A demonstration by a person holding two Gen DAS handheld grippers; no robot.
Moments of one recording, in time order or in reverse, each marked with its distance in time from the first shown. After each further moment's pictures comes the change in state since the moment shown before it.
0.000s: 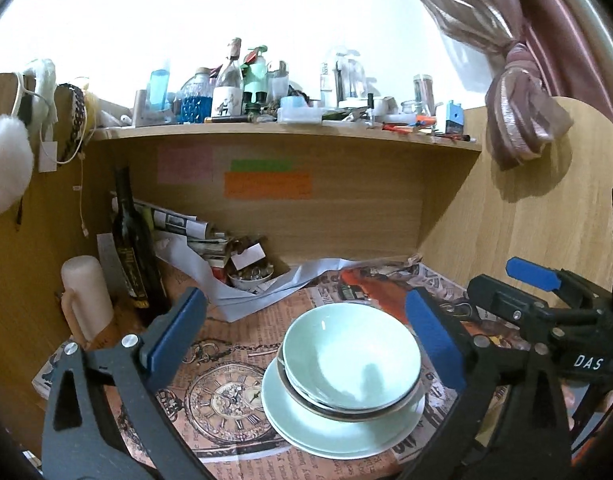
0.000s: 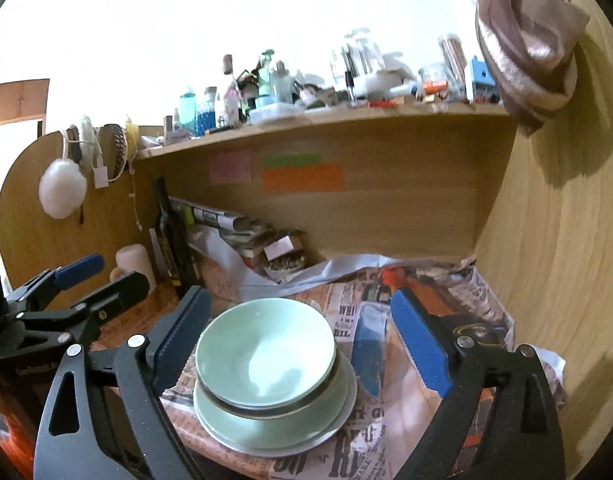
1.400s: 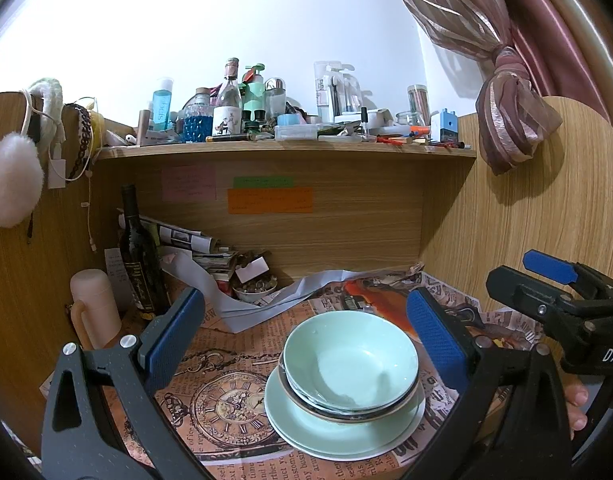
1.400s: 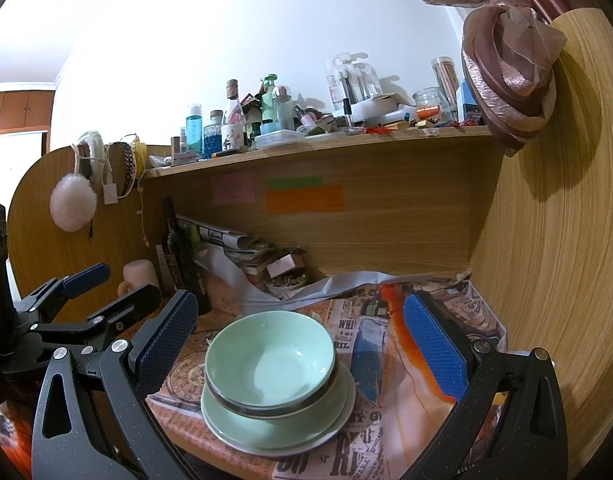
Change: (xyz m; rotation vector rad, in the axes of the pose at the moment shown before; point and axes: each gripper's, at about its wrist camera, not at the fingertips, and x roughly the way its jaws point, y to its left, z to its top) left arm -0.014 -0.009 -0.003 0.029 -0.054 0.023; right arm -0.022 -0.001 -0.001 0.008 -0.060 0.008
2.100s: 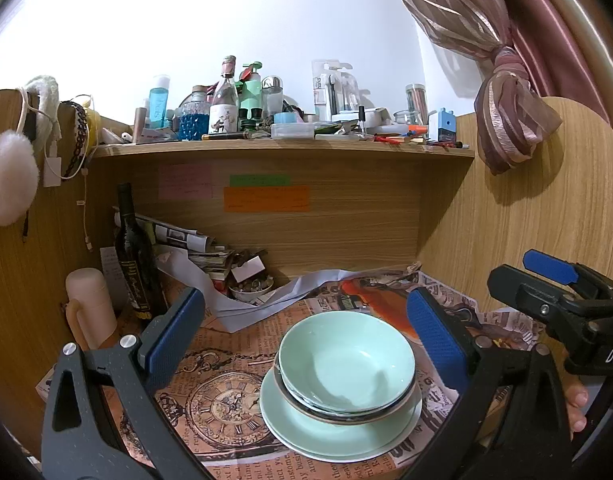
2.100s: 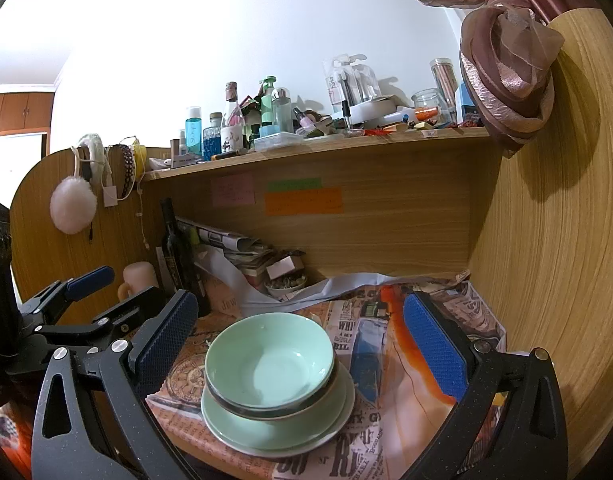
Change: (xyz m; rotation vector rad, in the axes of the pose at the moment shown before) left arm 0.003 -0.003 0.001 -0.007 0.005 -0.006; right arm -0.001 -0.002 0.001 0.000 -0.003 0.001
